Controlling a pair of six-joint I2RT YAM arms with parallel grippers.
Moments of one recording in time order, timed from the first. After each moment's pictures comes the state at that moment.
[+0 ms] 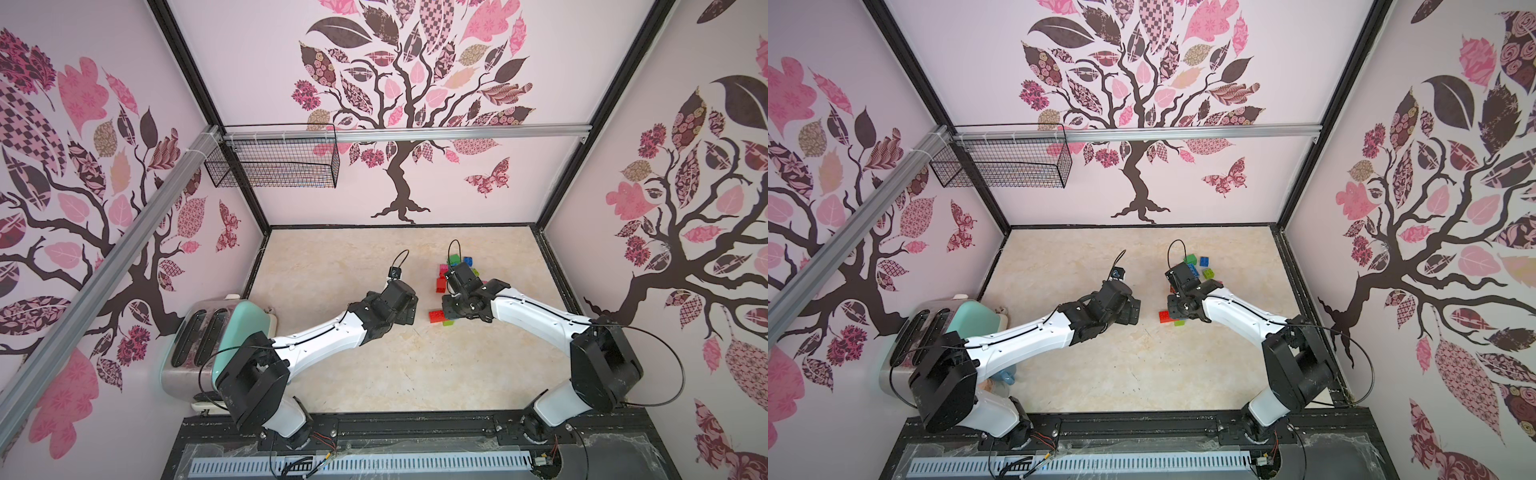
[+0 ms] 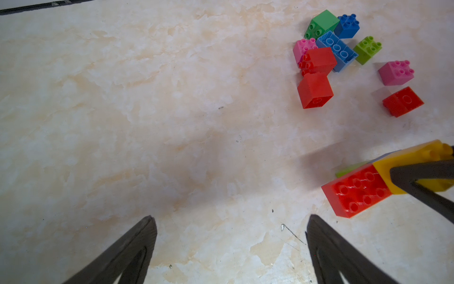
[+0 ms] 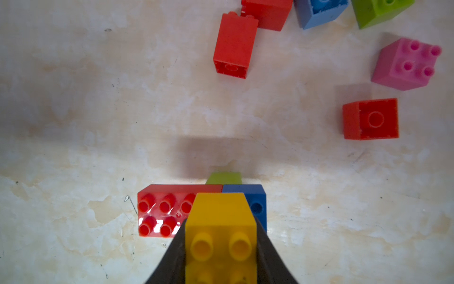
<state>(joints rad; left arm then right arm) -0.84 1.52 1.01 -0.34 -0.41 -0.44 0.58 1.56 1.05 -0.60 0.11 0.43</state>
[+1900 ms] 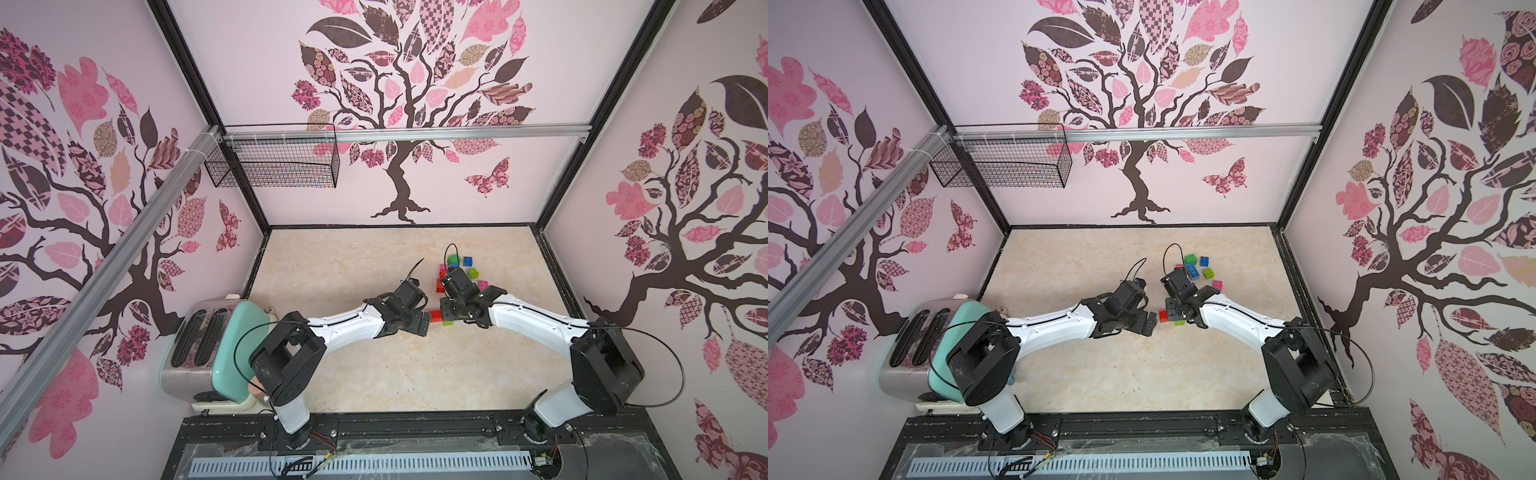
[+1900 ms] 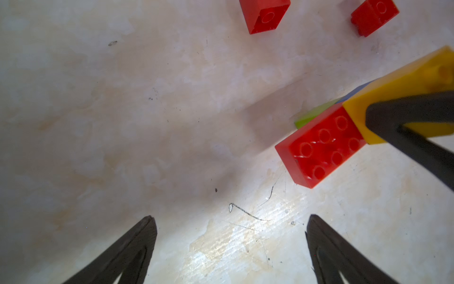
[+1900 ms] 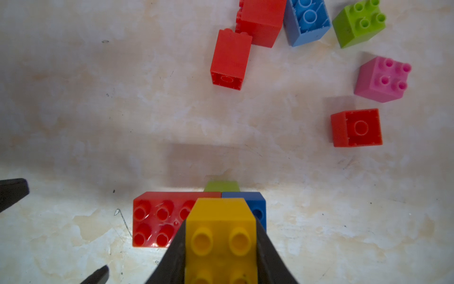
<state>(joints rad) -0.84 1.74 1.10 -0.34 -0.07 -0.42 0.61 1.54 0.98 -0.51 0.21 0.45</state>
